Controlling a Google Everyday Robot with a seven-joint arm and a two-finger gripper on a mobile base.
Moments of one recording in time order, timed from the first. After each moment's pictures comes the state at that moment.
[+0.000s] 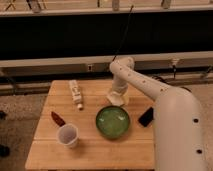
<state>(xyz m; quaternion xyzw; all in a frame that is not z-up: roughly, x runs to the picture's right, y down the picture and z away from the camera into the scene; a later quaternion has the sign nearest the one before) 0.091 0.070 0.923 -0.33 -0.16 -0.36 0.86</state>
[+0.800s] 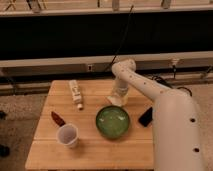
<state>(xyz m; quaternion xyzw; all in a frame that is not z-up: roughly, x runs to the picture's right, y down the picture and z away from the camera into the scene) 0.101 0.083 0.931 -0.34 -0.17 -0.34 0.86</state>
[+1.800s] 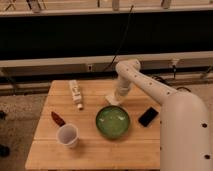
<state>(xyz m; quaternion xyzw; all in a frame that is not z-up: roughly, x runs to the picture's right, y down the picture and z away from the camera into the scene) 0.091 0.074 0.912 -0.31 -0.20 -0.32 0.87</state>
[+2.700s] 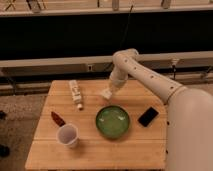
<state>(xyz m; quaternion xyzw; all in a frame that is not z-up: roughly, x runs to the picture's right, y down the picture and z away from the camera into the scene) 0.049 0.010 0.858 -0.25 -0.22 -0.35 0.88</state>
